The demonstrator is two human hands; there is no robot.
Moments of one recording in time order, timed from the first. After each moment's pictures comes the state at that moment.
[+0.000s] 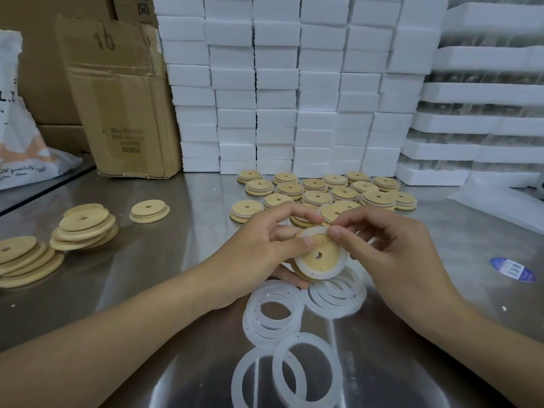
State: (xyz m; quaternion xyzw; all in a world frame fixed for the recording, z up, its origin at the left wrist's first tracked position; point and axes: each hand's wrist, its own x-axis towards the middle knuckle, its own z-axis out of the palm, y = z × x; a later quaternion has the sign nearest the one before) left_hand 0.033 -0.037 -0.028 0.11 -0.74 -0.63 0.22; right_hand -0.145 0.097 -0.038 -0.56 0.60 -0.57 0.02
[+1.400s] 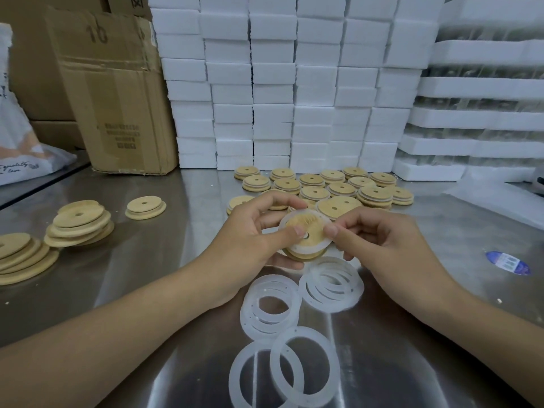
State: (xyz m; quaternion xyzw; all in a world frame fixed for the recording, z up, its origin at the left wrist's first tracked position) left_hand 0.030 -0.039 -0.036 0.13 -0.69 -0.65 0.31; right_hand -0.147 0.099 -0.034 -0.55 0.60 -0.57 0.14
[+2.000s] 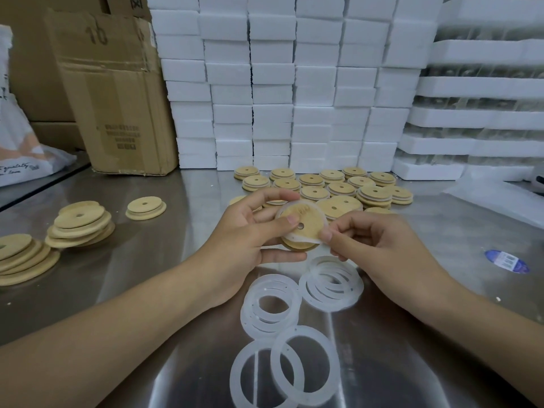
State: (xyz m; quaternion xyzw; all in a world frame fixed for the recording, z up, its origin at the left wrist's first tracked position) left_hand 0.030 -0.044 -0.036 0.12 -0.62 -0.71 0.31; right_hand -0.140 0.100 -0.028 -0.54 0.62 -0.54 0.18
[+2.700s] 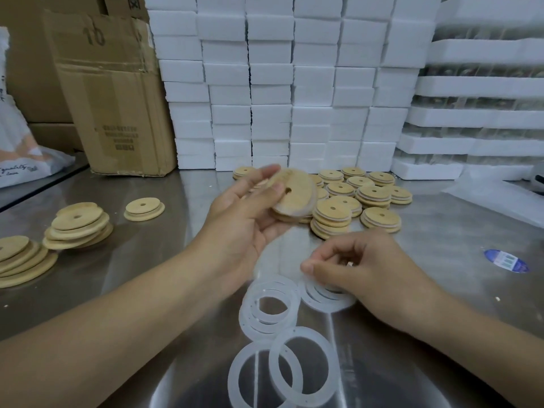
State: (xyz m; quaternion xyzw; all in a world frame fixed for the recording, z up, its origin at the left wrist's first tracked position) left_hand 0.019 -0.045 -0.023 0.11 -0.48 -0.78 0.39; right_hand -0.127 0.103 -0.034 -0.56 0.63 -0.50 0.23
